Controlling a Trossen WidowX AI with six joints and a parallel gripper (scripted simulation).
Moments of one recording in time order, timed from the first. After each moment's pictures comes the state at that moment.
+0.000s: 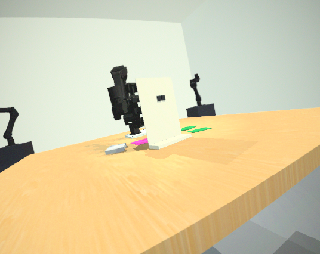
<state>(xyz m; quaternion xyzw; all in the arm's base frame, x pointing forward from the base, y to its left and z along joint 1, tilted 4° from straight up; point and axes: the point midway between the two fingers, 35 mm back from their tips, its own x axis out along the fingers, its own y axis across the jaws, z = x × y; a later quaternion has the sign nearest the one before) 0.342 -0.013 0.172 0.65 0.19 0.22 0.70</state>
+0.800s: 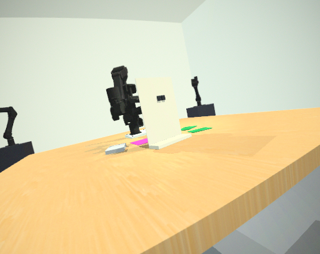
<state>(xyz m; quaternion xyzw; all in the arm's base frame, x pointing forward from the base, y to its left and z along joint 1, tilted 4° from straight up) 0.325 -0.019 0.170 0.65 0.19 0.22 0.70</state>
